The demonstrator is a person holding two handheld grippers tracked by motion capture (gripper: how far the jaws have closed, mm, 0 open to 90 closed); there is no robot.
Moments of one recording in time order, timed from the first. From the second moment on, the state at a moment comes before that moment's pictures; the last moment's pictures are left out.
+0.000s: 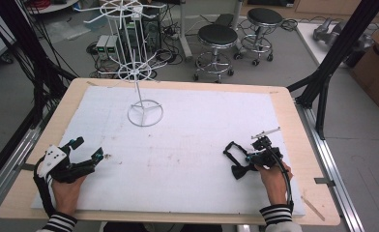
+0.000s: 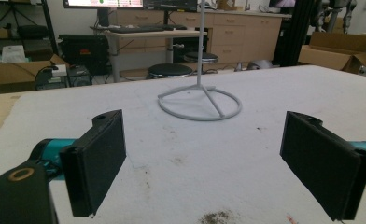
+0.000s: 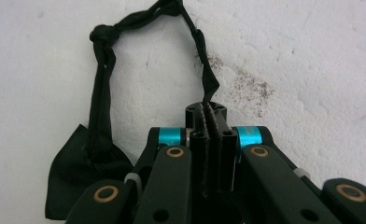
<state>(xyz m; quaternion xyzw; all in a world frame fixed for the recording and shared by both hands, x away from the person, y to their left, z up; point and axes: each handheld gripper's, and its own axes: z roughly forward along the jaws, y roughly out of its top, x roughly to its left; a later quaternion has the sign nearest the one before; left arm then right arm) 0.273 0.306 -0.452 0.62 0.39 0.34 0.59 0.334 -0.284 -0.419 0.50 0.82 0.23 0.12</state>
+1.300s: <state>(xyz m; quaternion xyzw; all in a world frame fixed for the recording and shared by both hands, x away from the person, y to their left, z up) 0.273 0.306 -0.452 0.62 0.39 0.34 0.59 0.311 -0.279 -0.393 0.39 0.73 0.53 0.19</state>
